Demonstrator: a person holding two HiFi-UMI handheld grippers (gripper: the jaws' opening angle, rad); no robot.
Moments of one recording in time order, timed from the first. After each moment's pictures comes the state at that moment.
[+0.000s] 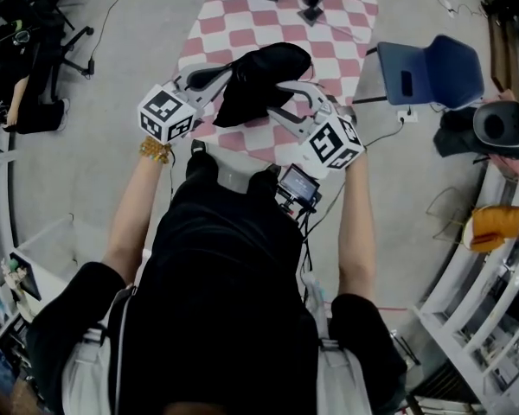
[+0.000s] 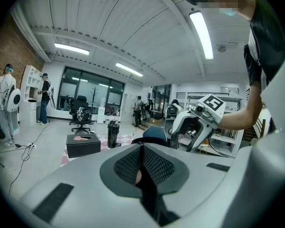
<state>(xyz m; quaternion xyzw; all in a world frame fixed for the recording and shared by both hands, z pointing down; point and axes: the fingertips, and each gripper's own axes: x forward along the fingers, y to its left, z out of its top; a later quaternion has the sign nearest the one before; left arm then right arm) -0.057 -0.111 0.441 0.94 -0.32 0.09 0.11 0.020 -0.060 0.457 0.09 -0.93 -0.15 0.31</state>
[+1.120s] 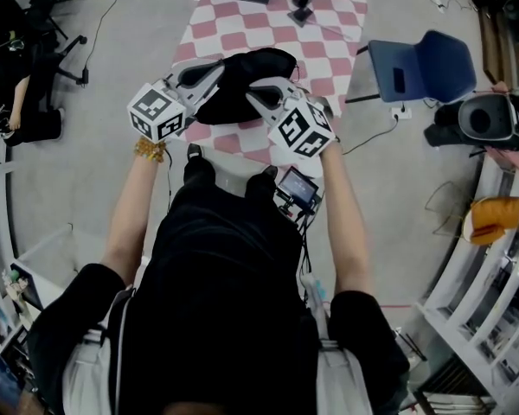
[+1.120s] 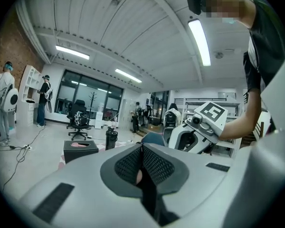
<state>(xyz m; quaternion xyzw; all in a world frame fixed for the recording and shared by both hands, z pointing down) -0.060 -0.122 0.420 0.94 -0.32 0.05 0.10 -0.016 -0.078 0.470 0.12 -0.93 -0.10 0.32</state>
